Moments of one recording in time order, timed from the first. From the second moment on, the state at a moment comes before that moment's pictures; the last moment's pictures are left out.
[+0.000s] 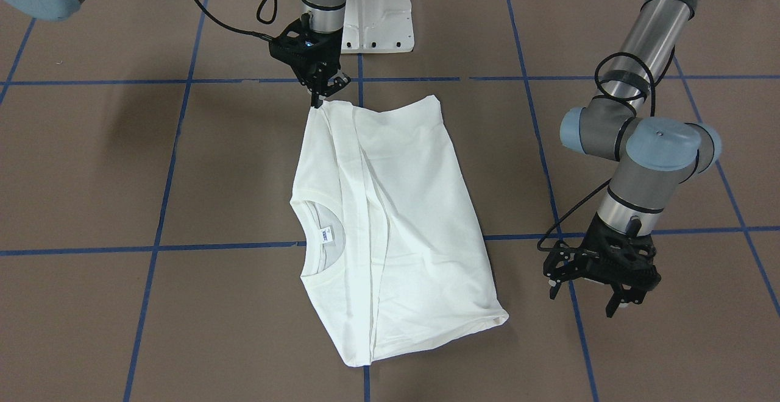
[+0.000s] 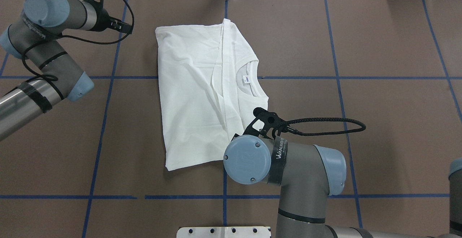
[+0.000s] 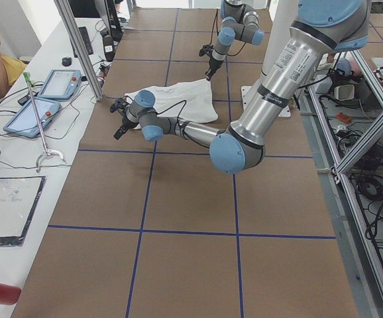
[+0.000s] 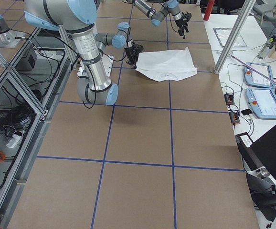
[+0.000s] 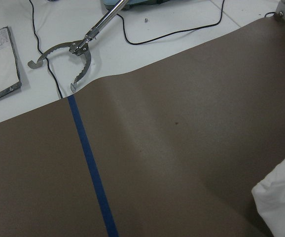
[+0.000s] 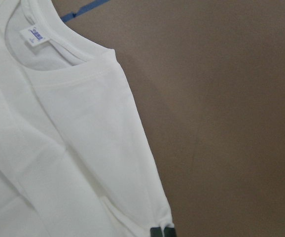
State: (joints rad) left arm -0.94 -2.15 -1.17 -2.45 -1.79 -0.59; right arm 0.25 -0.93 1.90 -1.90 1.46 1.95
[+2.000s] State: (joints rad) left arm -0.93 -2.13 -1.20 -2.45 -1.79 -0.59; right arm 0.47 -0.56 1.19 -1.44 1.43 1.49
